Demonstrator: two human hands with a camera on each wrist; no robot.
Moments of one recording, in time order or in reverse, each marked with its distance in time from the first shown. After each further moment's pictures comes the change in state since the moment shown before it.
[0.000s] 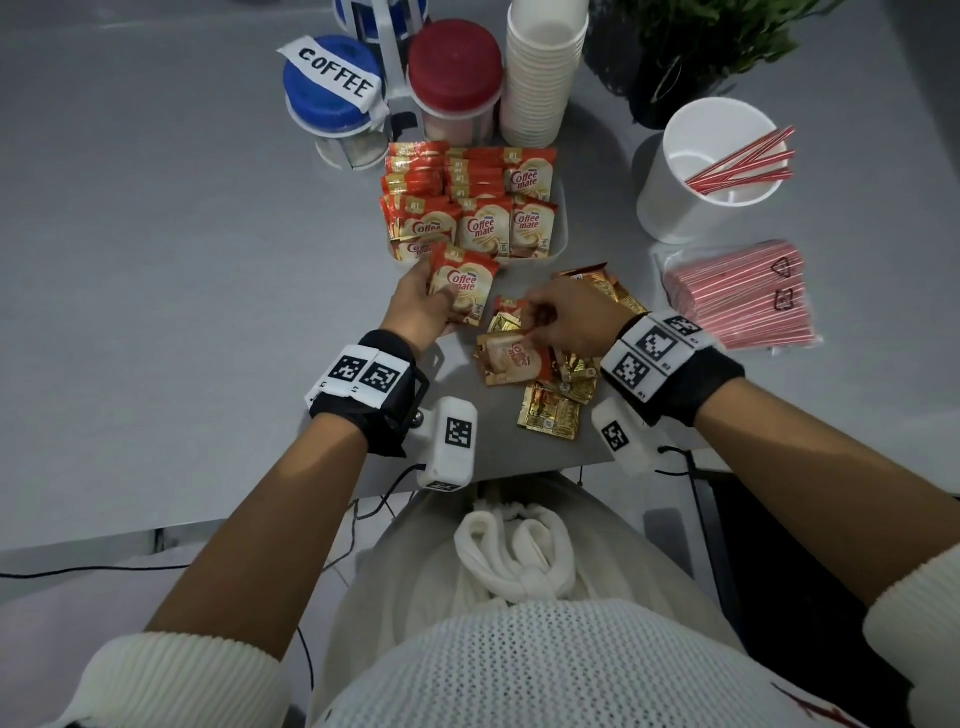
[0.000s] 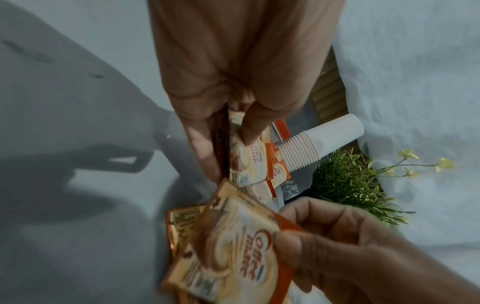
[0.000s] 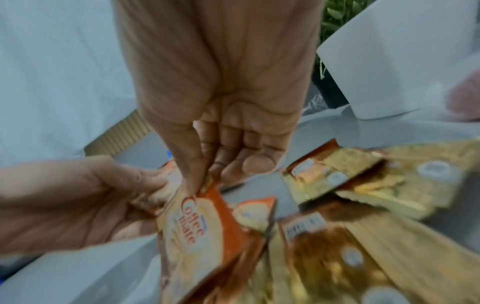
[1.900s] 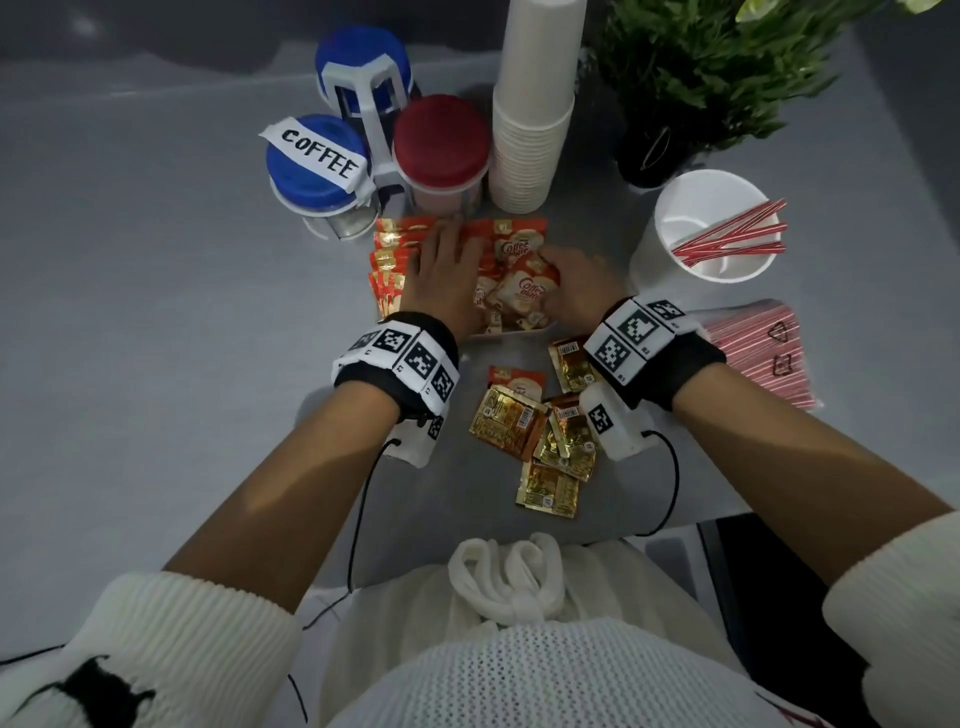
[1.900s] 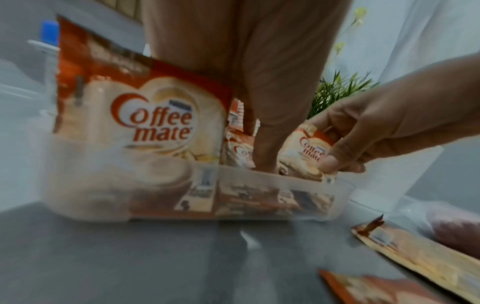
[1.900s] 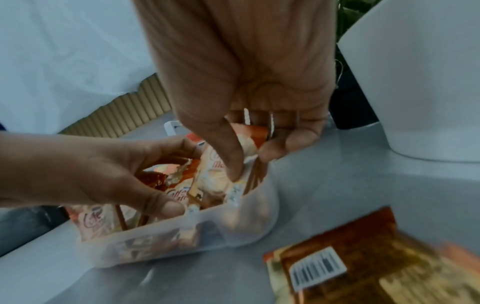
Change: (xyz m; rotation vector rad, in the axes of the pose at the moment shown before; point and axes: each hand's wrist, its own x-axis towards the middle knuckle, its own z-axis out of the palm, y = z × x) left_hand 0.069 0.054 0.020 1.283 0.004 0.460; right_hand 0.055 0.002 -0.062 -0.005 0.210 0.289
